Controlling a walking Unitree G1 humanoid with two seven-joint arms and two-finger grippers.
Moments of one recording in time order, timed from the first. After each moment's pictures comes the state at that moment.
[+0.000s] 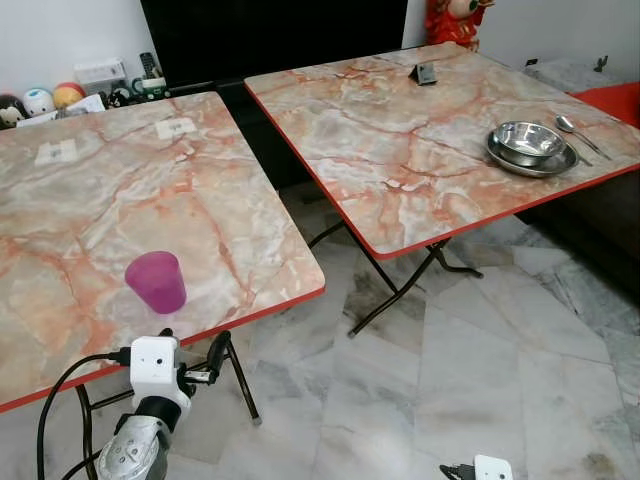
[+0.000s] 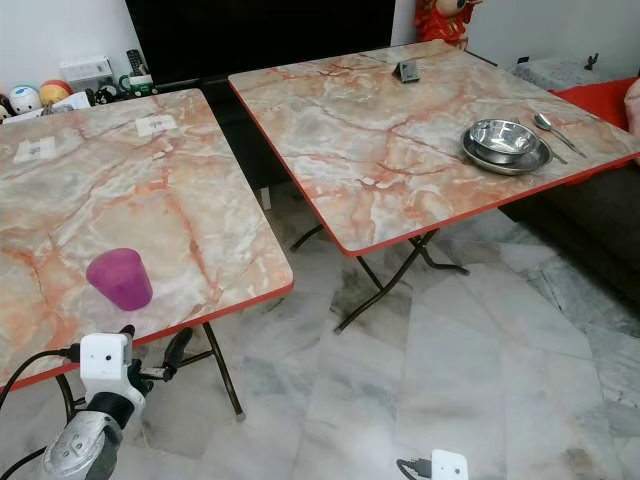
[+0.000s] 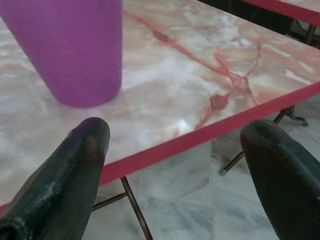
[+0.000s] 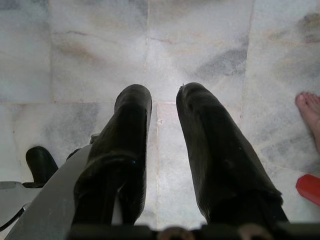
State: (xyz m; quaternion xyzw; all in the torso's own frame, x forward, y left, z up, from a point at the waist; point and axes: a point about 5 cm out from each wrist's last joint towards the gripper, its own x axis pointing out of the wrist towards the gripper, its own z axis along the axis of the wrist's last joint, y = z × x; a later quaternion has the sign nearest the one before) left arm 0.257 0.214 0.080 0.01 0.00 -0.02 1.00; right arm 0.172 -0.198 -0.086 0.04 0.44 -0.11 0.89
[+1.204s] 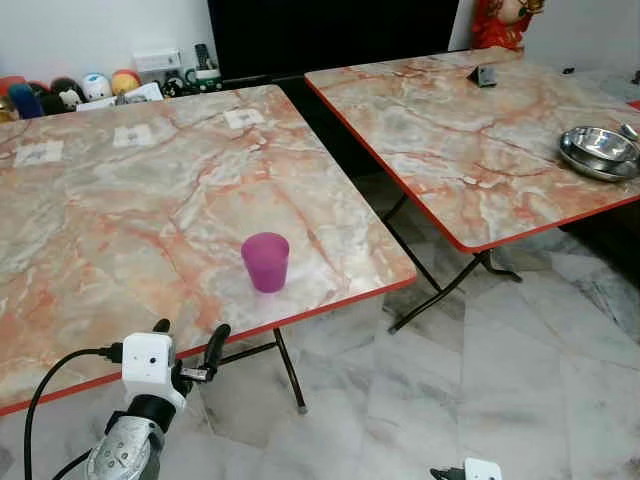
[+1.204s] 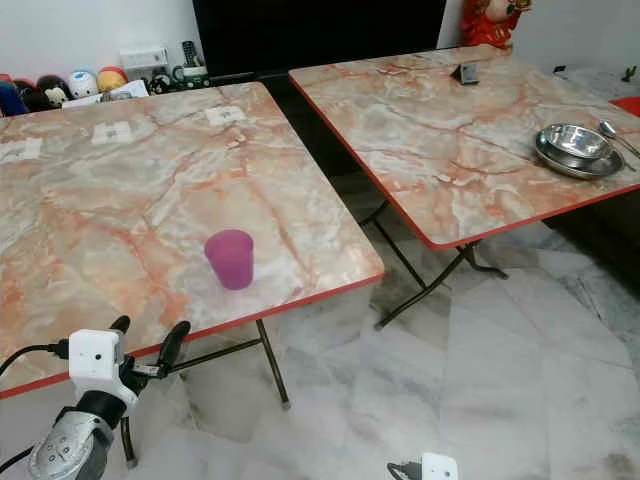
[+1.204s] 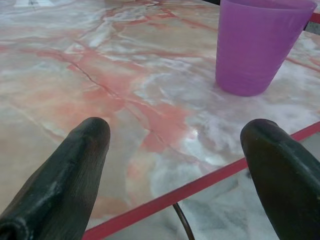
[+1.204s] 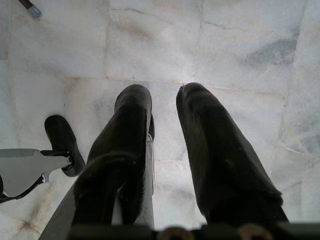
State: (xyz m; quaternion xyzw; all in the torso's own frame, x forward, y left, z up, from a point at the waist) left arm 0.249 0.210 0.097 0.02 -0.02 -0.04 1.00; right arm 0.169 -0.186 -0.089 0.05 0.44 -0.10 0.89
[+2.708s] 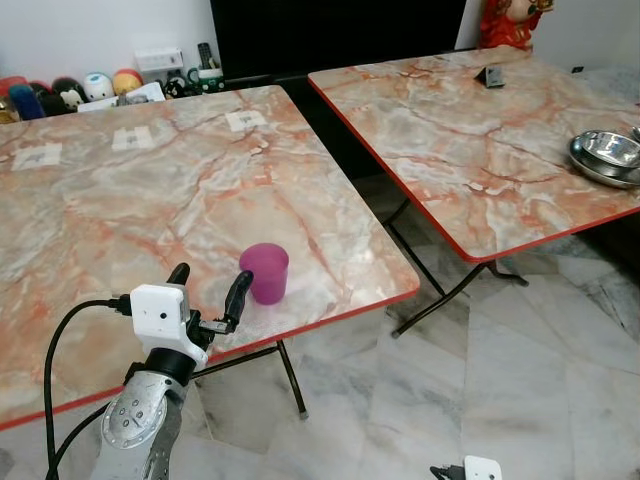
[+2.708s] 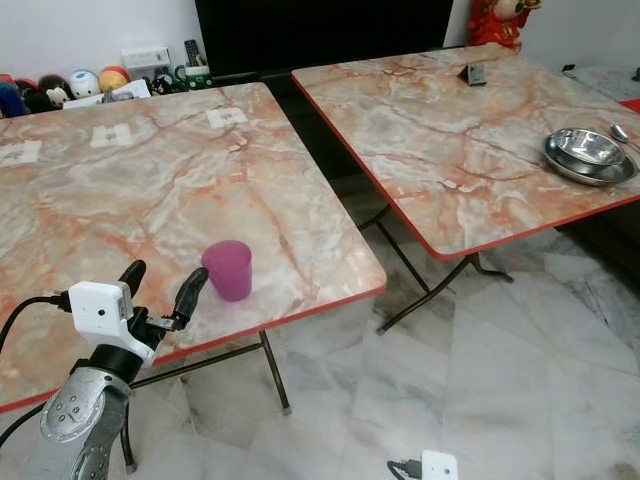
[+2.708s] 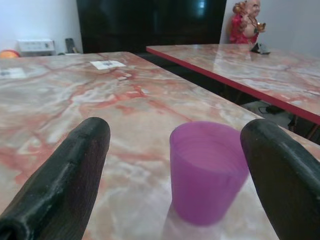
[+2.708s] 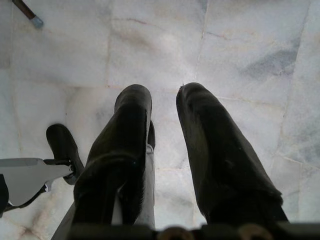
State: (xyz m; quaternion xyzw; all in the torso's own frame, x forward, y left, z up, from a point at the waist) left arm 0.264 0.181 0.157 -0.01 -0.13 -0.08 0.99; right arm 0.174 -0.184 -0.087 0.04 0.44 -0.09 0.89
